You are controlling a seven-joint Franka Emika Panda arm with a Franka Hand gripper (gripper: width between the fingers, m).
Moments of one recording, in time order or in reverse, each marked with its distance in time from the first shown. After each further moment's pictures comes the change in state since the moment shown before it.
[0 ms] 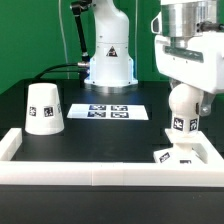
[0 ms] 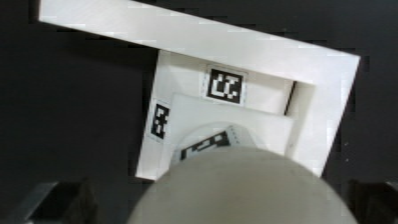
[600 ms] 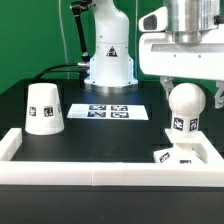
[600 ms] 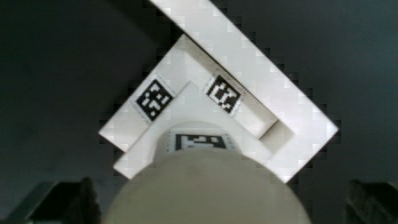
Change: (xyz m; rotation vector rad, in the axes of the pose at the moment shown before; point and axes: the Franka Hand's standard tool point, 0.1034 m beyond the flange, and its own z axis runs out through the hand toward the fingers) arm -0.003 -0.002 -0.005 0.007 0.003 -0.473
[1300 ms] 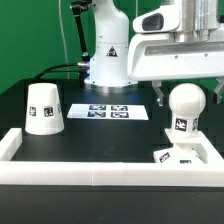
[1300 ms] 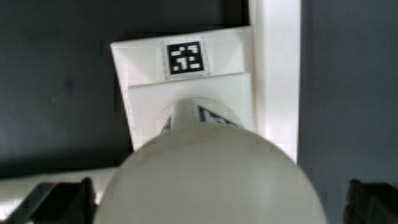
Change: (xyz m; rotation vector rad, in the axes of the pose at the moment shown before) arm 0.007 0.006 -0.001 -0.022 0.010 -0.681
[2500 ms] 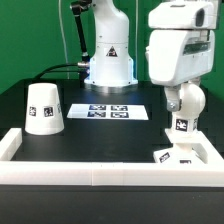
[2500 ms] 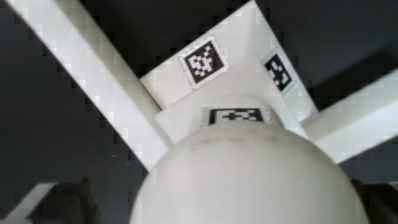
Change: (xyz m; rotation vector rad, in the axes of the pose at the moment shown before) arm 0.006 0.009 0.001 -0.105 -0.024 -1.125
